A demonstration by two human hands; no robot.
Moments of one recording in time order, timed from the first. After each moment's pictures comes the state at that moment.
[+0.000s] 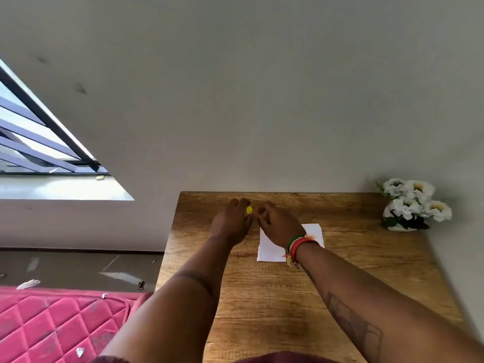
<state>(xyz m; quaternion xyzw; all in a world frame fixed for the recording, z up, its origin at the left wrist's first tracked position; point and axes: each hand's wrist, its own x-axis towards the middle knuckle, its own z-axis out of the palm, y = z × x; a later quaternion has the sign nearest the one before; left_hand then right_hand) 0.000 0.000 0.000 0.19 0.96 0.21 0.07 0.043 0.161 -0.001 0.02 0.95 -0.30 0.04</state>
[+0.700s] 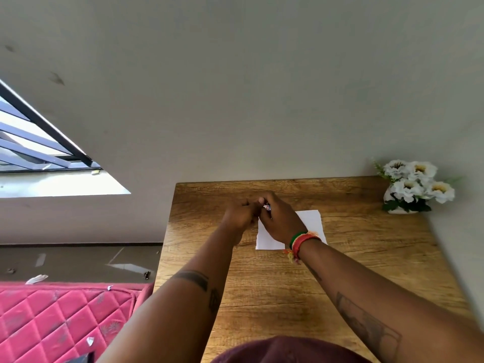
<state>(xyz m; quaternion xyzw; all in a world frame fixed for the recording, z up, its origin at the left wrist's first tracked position) 0.015 0.031 -0.002 -0.11 0.70 0.64 0.29 0.062 0.168 -0.013 0.02 0.91 -0.42 0.00</state>
